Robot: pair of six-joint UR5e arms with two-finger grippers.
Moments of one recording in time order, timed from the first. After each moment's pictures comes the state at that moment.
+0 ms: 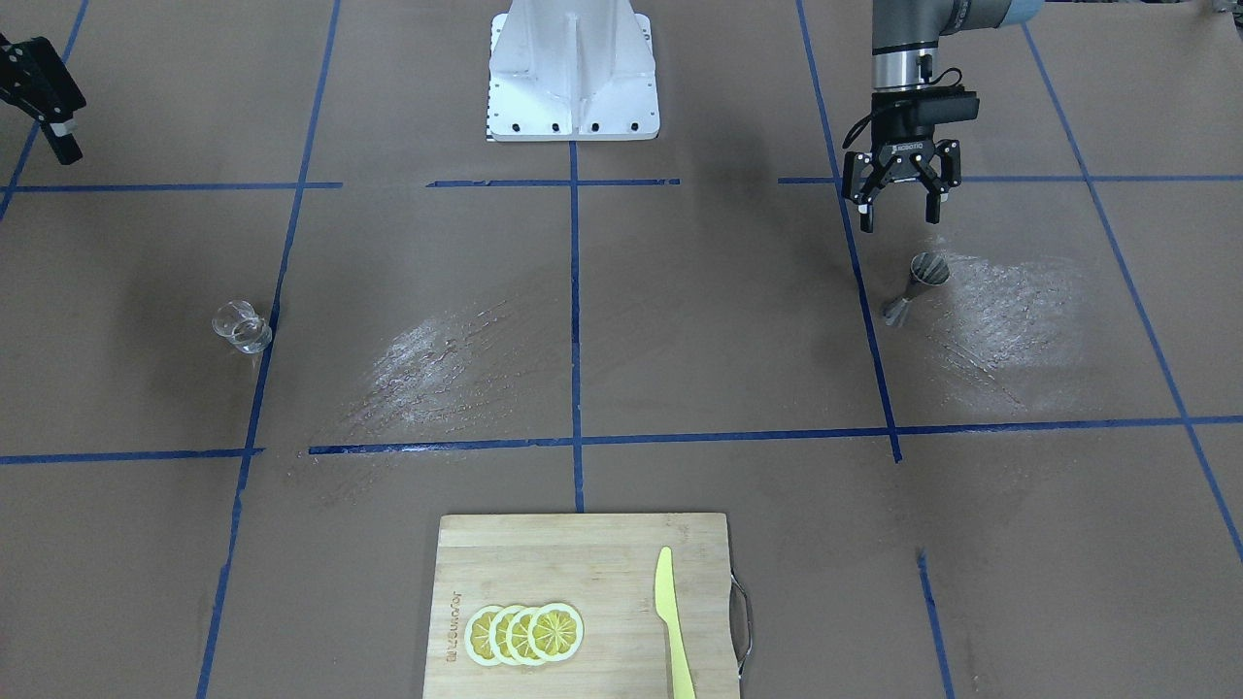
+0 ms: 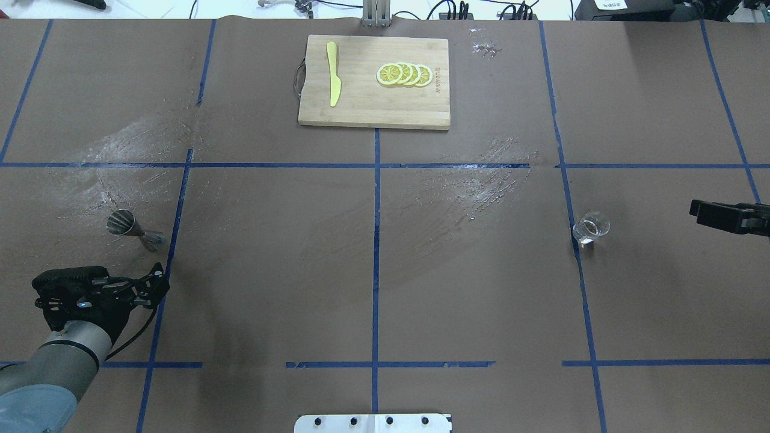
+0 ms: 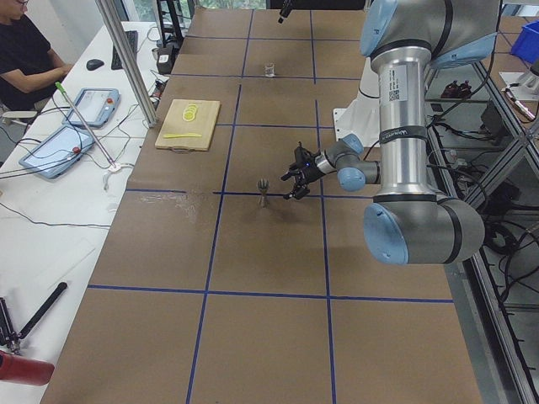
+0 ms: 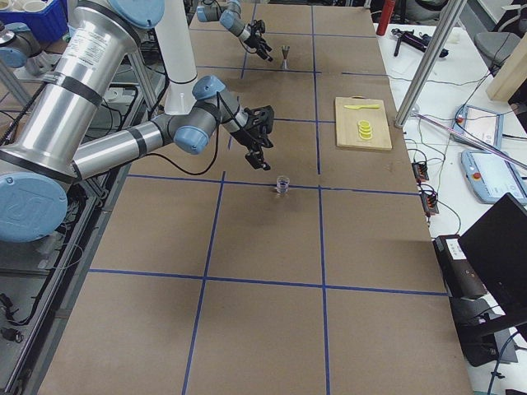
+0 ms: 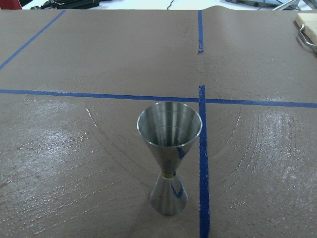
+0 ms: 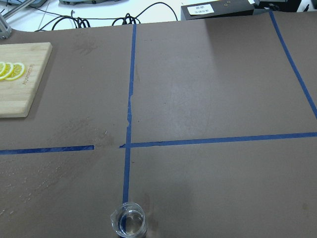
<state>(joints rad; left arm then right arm) -0.11 -1.36 -2.03 -2.04 -0.79 -1.62 0.66 -2.08 2.40 -0.95 1.47 1.18</state>
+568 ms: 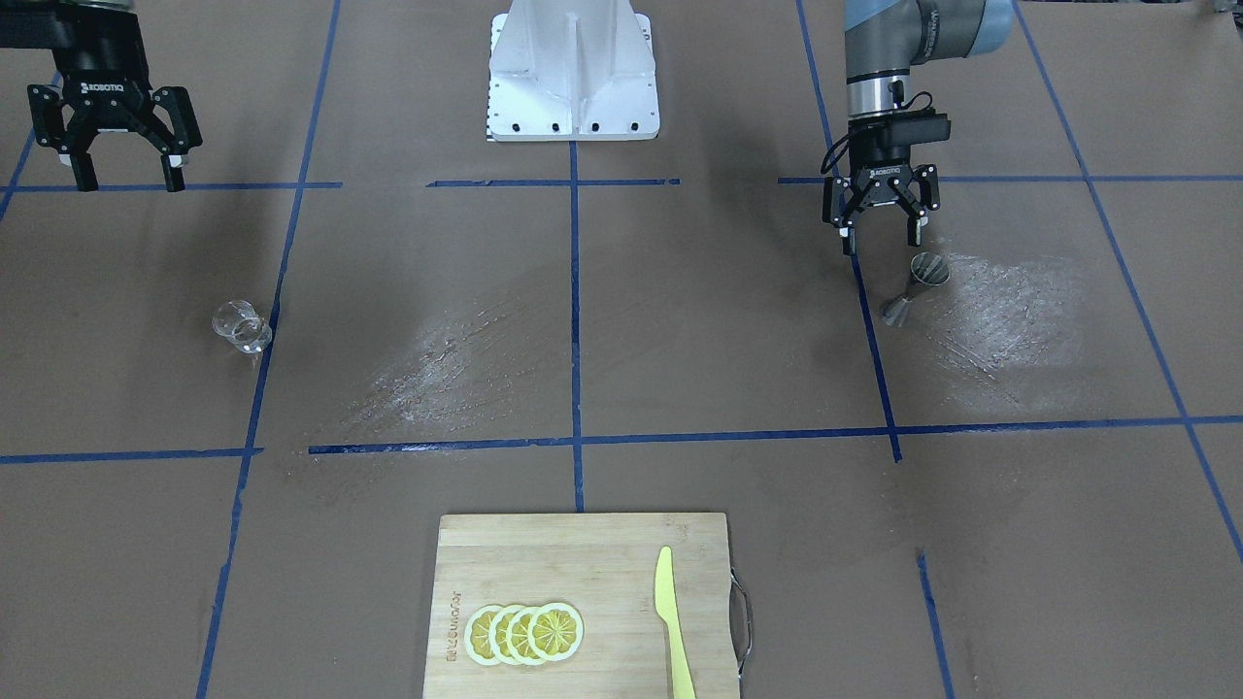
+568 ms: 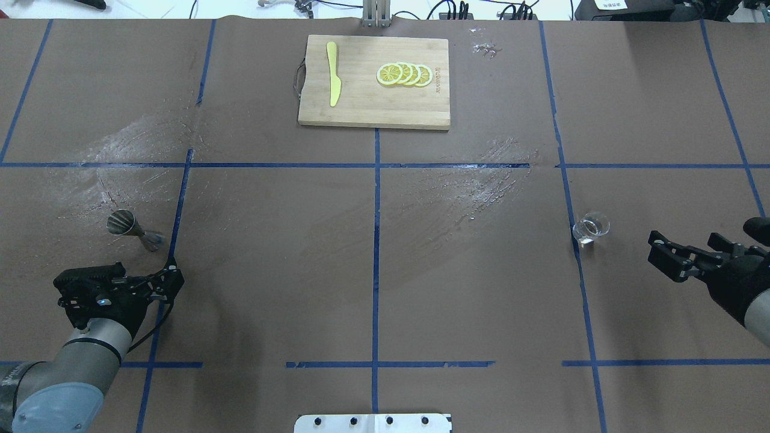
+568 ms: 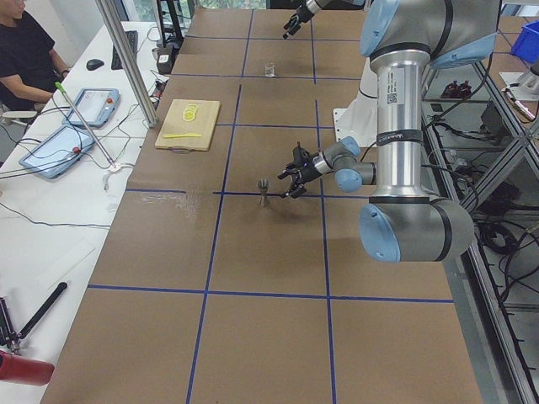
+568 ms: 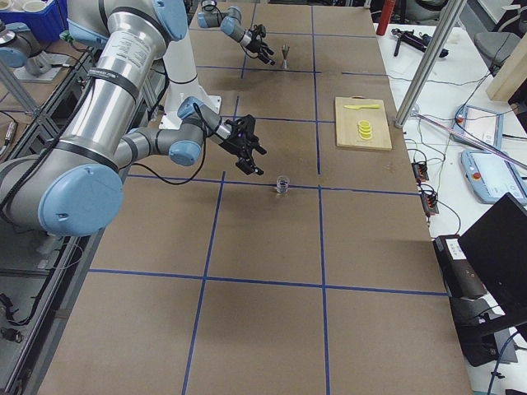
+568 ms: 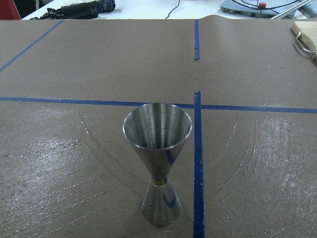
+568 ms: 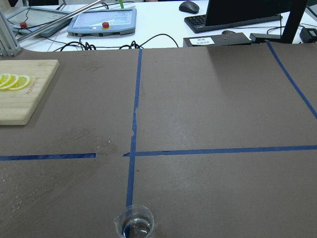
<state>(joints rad) -0.12 -1.43 -1.95 -2.04 -0.73 -1.62 0.22 -2.13 2.32 -0.89 0.91 1.43</state>
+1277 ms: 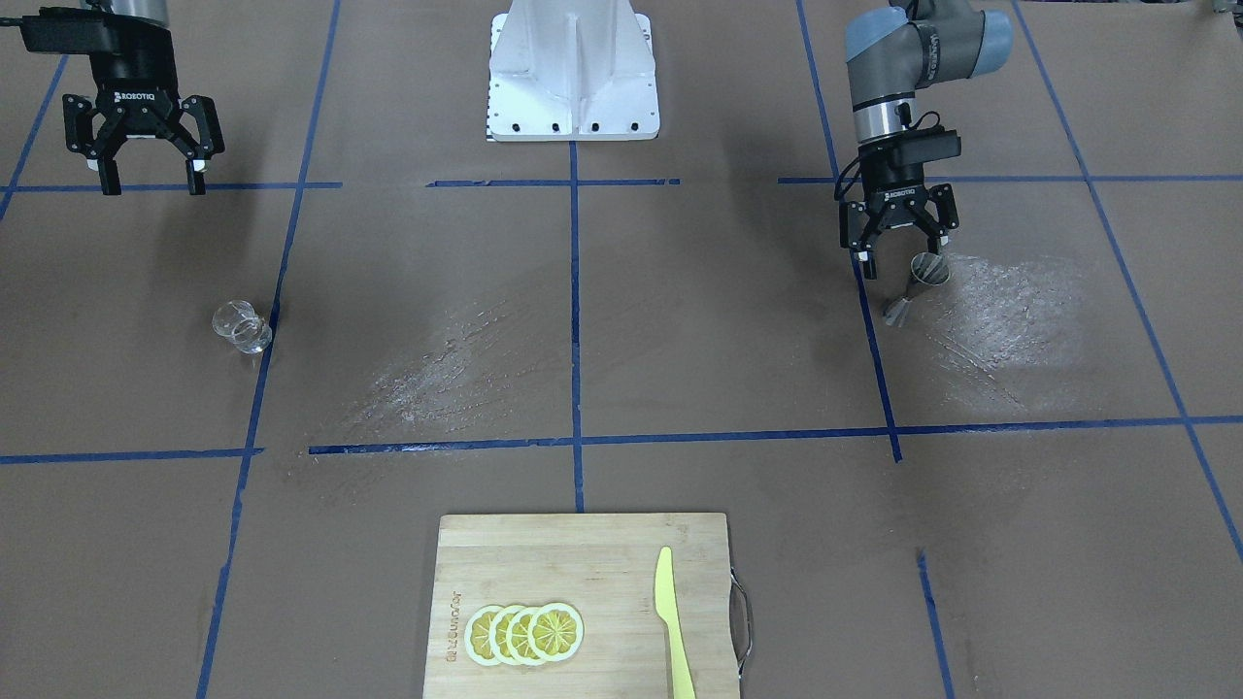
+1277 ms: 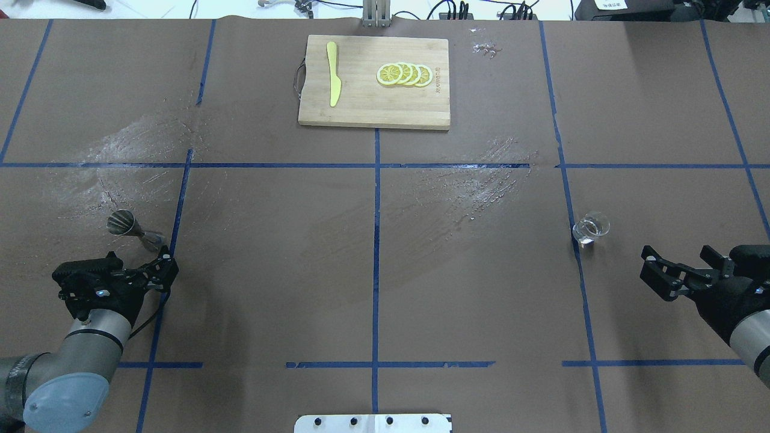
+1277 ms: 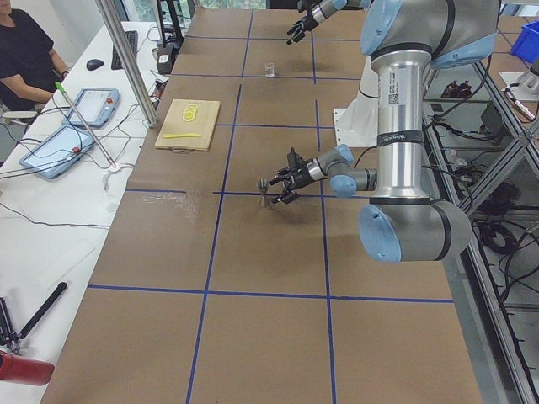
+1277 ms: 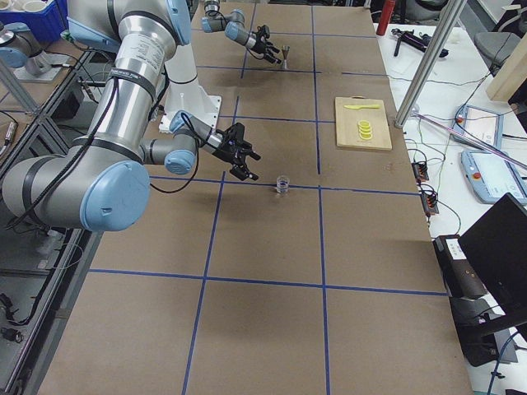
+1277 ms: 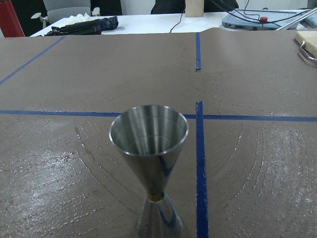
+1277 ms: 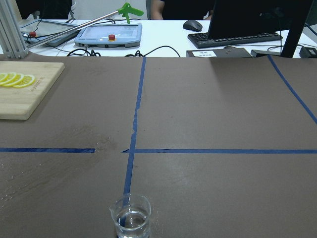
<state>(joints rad) -0.16 -1.44 -1.89 -2.04 -0.66 -1.62 0.07 -2.15 2.25 -0.89 0.71 1.53</state>
